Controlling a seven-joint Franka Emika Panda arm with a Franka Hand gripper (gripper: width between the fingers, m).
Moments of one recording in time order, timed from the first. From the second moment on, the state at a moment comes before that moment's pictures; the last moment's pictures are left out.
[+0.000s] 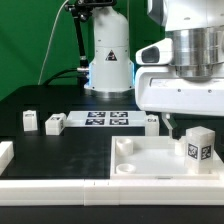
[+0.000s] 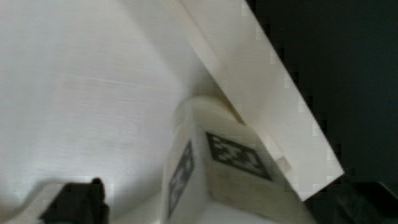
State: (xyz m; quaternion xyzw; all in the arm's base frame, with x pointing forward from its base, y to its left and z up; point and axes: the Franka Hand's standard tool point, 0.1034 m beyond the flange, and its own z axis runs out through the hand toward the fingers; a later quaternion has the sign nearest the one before) arm 0.624 0.122 0.074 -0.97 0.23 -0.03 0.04
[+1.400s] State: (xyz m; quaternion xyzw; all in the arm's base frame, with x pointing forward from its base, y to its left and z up) arm 0.627 0.116 0.076 -1.00 0.01 -0.04 0.03
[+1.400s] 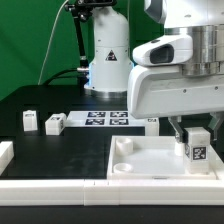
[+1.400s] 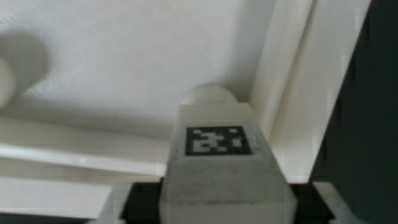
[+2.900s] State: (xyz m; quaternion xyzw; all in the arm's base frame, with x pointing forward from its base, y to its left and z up) arm 0.626 0.122 0.076 -0.93 0.36 -0.04 0.05
